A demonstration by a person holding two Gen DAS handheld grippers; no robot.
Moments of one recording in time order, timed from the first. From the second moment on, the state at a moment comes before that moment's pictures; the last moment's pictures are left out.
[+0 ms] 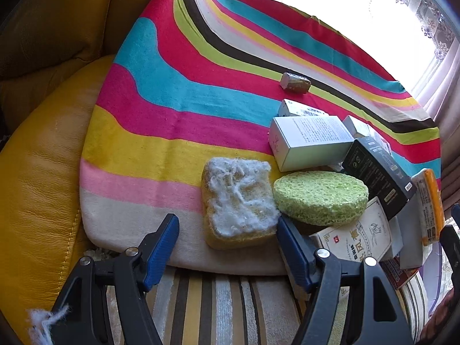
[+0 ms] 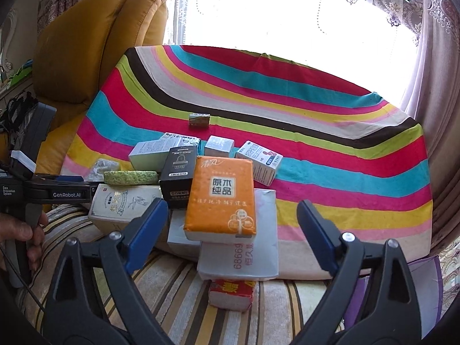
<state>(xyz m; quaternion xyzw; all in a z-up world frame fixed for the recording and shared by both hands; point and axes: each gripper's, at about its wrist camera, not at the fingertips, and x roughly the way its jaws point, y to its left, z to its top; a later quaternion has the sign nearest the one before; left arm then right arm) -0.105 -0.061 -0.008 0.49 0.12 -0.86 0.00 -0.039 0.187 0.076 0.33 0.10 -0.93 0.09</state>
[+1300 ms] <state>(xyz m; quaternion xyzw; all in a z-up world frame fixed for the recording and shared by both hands) -0.025 0.021 0.062 0.32 0.11 -0.94 -0.09 0.020 0.292 0.065 0.34 -0.02 -0.94 0.01</state>
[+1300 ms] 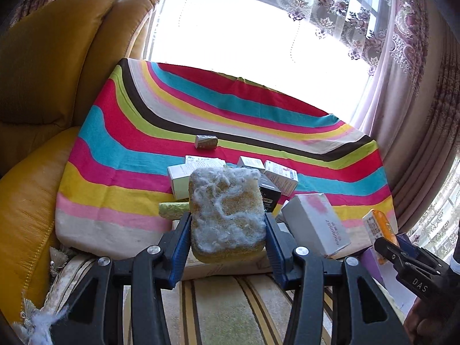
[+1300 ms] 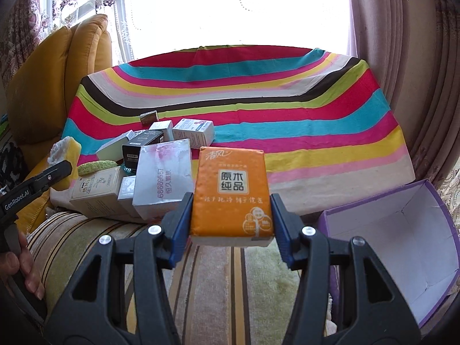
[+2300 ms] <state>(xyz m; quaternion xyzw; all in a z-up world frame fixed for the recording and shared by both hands) -0.003 0.232 0.049 0.38 0.00 -0.86 -0.34 0.081 0.453 0.050 0.39 -0.08 -0.90 -0.16</state>
